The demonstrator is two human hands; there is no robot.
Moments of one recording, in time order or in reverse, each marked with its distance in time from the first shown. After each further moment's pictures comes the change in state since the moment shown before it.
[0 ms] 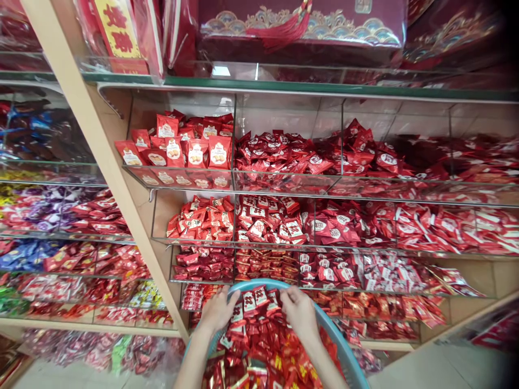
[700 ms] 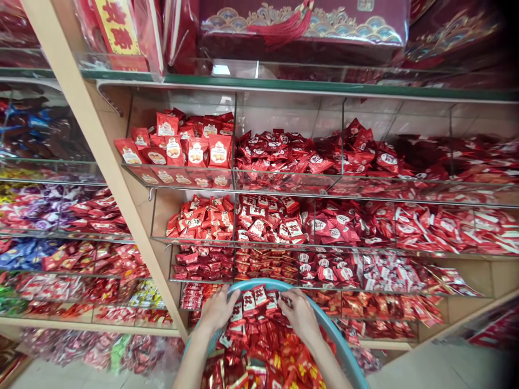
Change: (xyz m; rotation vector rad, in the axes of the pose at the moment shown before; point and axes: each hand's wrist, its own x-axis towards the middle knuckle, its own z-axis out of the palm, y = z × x) left_hand 0.000 0.002 -0.002 -0.005 0.003 -0.008; right_hand 0.005 0.016 -0.010 -0.271 -0.016 -0.250
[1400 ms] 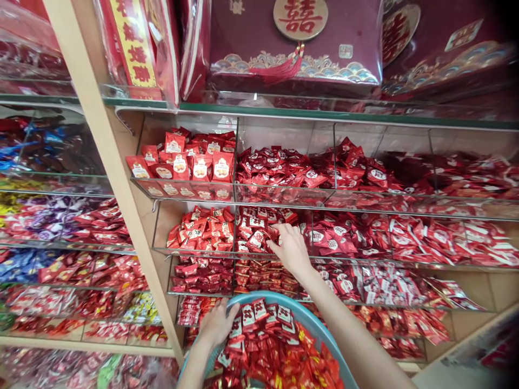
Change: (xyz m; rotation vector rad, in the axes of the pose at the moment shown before) left_hand 0.000 -0.002 0.001 0.005 -0.015 -0.005; right_hand 0.122 -0.125 -0.077 -0.268 0.237 -0.389
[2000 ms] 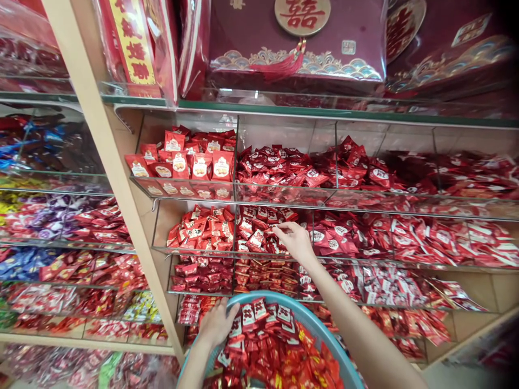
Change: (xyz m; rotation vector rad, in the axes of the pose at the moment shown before) left_hand -0.001 0.002 0.000 -0.009 0.003 -0.003; right_hand 0.019 0.021 0.002 0.424 0.060 0.197
